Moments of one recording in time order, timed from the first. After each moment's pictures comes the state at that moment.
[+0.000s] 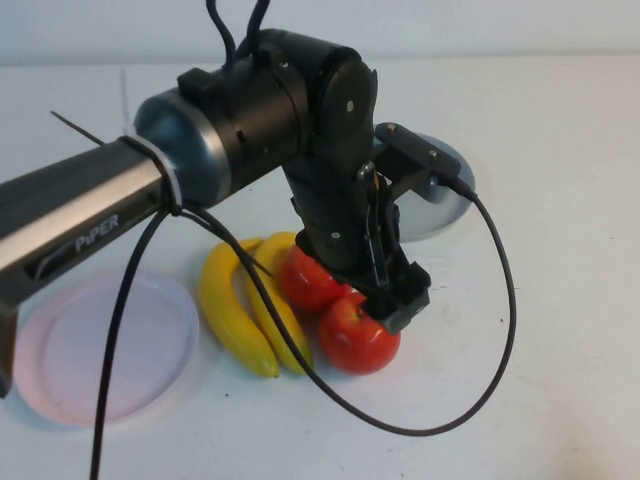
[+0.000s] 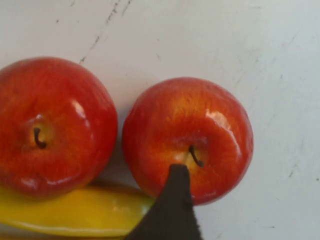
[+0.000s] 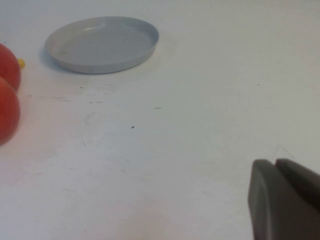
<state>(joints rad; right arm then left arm) 0.14 -0.01 0.03 0.20 0.35 -0.15 -0.77 1.89 -1.70 -0.13 1.22 0.26</state>
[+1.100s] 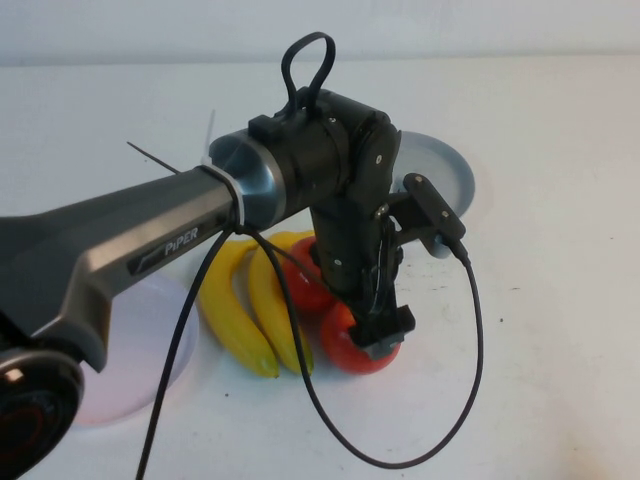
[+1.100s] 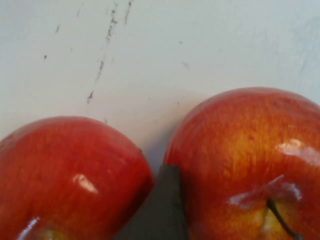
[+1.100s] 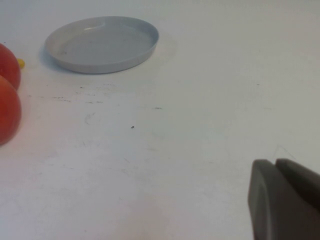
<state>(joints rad) 0.14 -0.01 0.03 0.20 0.35 -0.15 -0.77 2.04 -1.71 -0.06 1.16 0.52</state>
